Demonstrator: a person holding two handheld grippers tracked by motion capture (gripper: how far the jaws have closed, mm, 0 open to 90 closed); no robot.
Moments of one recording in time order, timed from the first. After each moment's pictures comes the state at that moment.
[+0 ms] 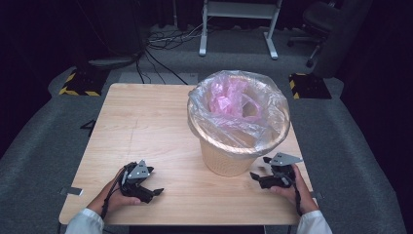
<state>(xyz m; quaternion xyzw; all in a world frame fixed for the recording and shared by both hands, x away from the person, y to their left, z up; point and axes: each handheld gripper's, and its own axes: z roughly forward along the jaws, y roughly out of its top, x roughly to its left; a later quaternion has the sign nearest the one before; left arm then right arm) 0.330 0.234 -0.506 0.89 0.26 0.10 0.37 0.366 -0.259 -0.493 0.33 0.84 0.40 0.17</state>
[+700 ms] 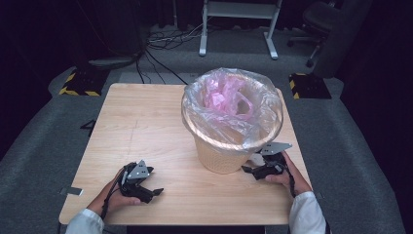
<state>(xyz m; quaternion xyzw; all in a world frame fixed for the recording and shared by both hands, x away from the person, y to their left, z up) 0.330 0.235 -0.506 0.89 0.26 0.10 0.37 0.405 -0.236 -0.486 0.23 0.87 0.42 0.12</state>
